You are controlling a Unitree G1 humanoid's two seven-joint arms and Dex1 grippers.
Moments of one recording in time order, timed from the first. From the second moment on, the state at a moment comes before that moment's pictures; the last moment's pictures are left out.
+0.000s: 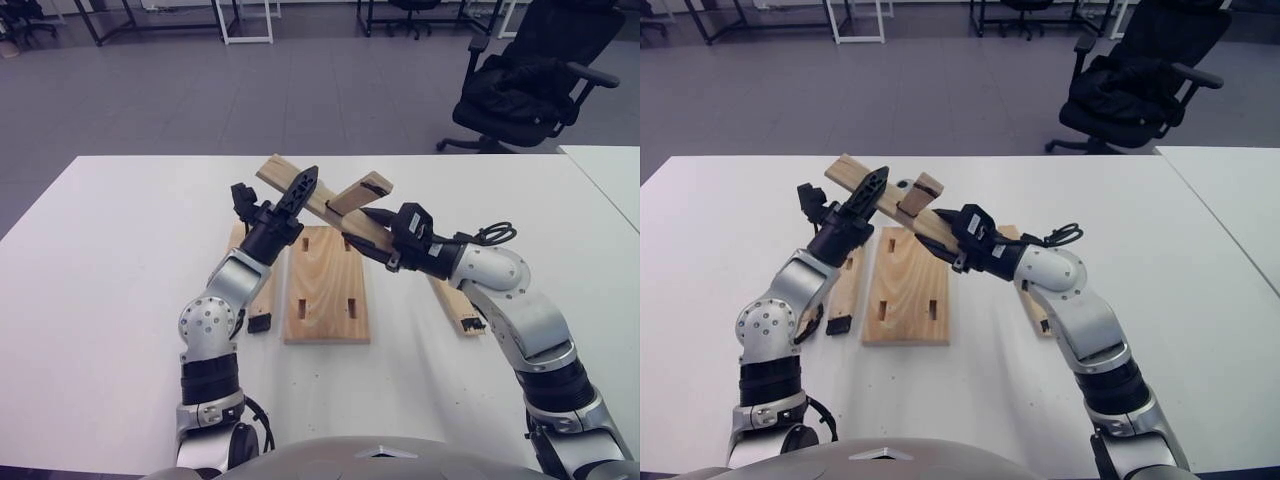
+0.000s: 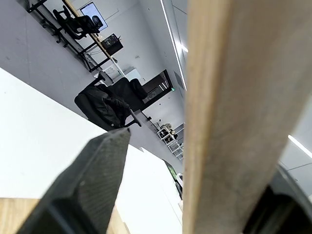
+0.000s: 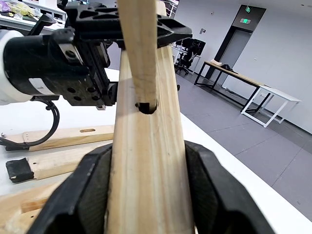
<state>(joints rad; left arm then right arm) -0.25 -0.04 0.23 -0.22 -1.19 0.67 -0.17 -0.27 -0.44 0.20 -0.44 0.23 0.45 0.67</state>
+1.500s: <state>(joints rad) 0.22 0.24 0.08 -1.02 -0.81 0.64 0.44 0.09 -0.59 0.21 -0.37 0.11 0.22 0.71</state>
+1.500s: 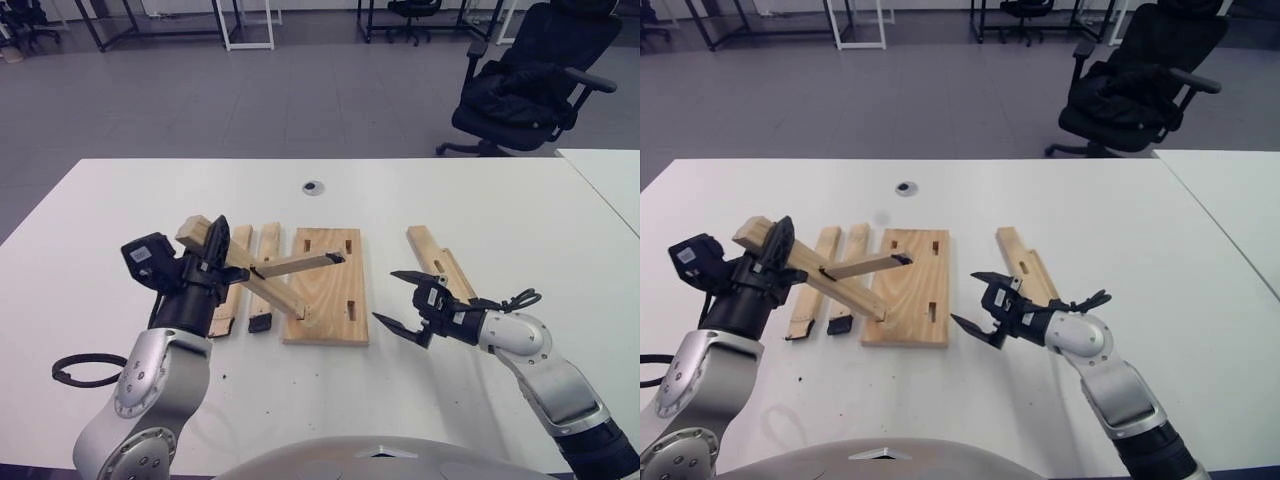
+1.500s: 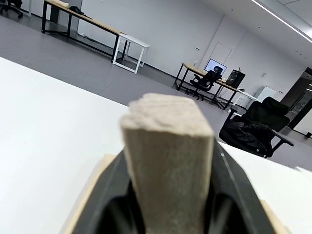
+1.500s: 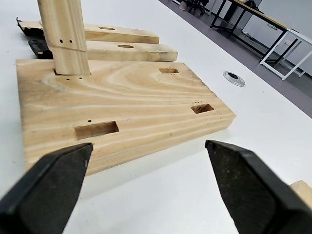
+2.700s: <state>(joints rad) -0.18 0.17 -0.08 -0.86 -0.10 0.27 0.05 -0.01 -0.45 0.17 -0.13 -0.04 0.21 0.53</state>
